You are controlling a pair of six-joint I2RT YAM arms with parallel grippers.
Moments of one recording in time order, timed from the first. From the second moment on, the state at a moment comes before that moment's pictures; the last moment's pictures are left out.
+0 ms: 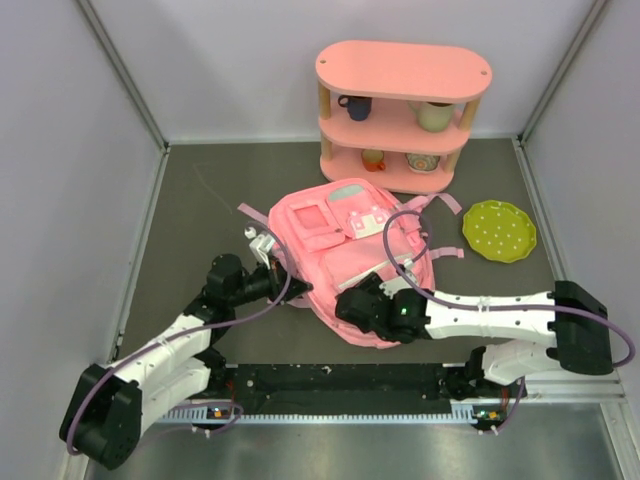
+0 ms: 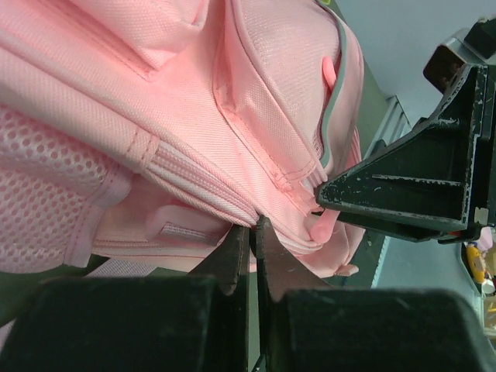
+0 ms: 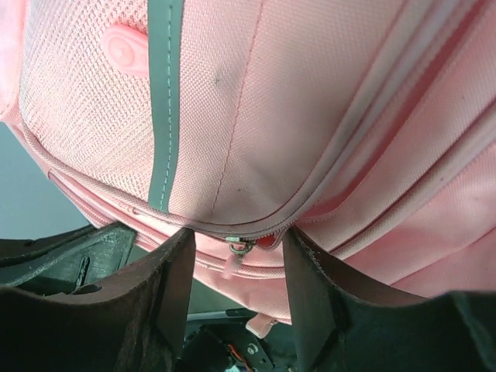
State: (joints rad) left arm -0.43 0.89 0.27 0.35 0.62 -0.60; right arm 1.31 1.34 0.89 -0.61 0.64 2.00
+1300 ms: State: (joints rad) left arm -0.55 0.96 0.36 0.23 0.52 -0.63; right arm 1.35 1.22 0.72 -0.45 0.73 1.74
